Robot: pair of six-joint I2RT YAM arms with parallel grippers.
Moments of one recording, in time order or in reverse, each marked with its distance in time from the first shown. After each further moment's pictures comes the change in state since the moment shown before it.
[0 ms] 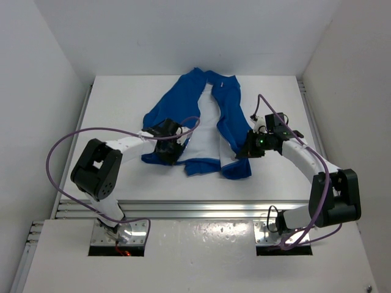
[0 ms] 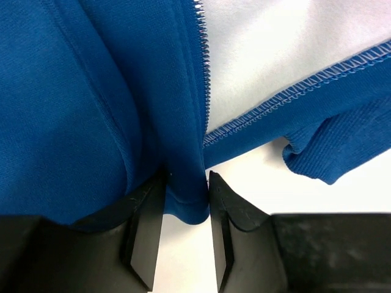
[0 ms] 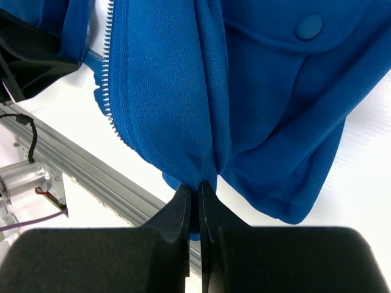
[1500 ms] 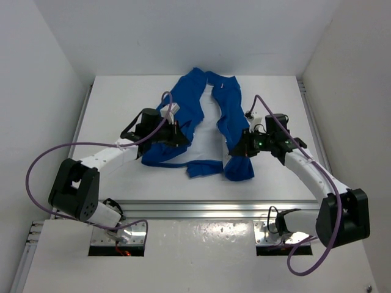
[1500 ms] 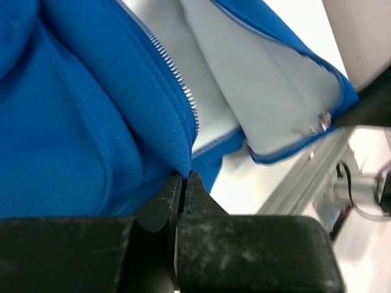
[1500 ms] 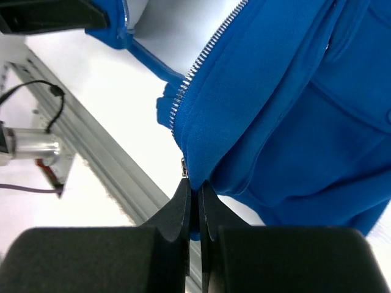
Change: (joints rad) left arm 0.111 -0.252 -0.146 0.489 0.465 -0.457; right arm 0.065 -0.166 -0.070 0.156 -0.130 -0.074
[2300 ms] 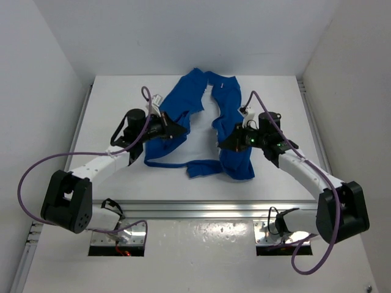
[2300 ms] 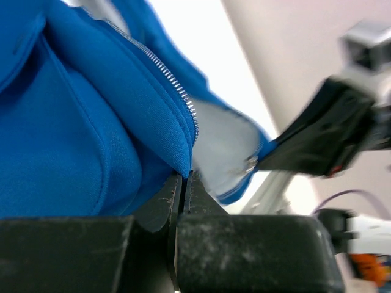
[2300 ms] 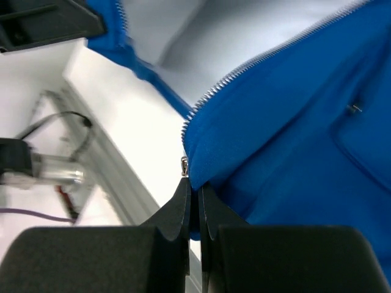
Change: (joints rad) left arm 0.066 -0.113 -0.108 0.290 0.014 -0.278; right arm 0.094 0.032 -0.029 0.288 0.035 0.140
